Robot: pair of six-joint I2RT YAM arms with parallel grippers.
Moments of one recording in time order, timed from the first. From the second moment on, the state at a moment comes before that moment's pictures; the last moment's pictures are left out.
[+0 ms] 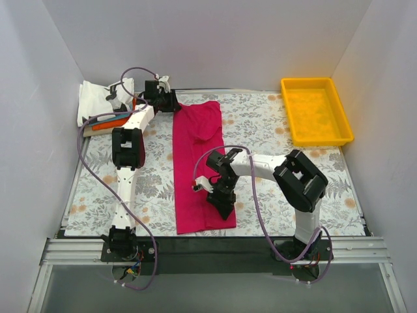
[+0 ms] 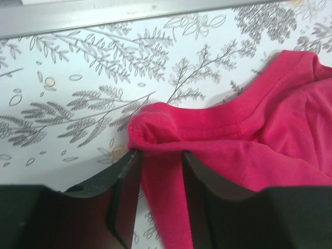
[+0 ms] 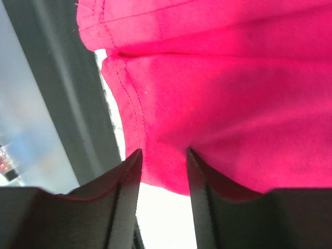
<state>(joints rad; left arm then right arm) -0.10 2.66 2.29 -0.30 0.38 -0.13 0.90 1.91 1.21 -0.93 -0.65 -0.54</state>
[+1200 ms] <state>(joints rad) -0.53 0.77 0.47 -0.56 0.69 0.67 0.92 1.17 0.65 -0.58 -0.28 -0.88</state>
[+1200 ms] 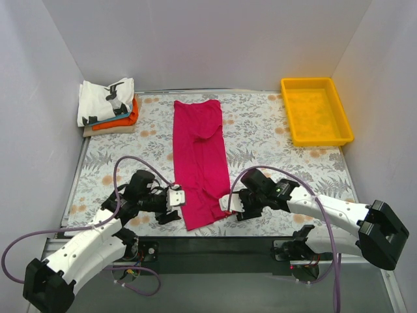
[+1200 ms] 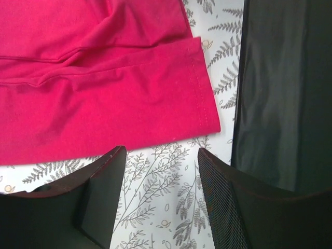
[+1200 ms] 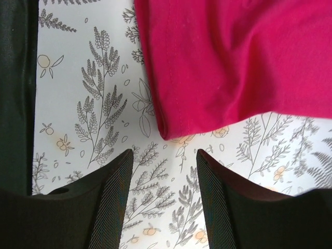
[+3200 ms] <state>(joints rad) -1.05 0.92 0.34 -0.36 0.32 0.65 1.23 1.29 0.56 -0.27 -0.19 -0.68</state>
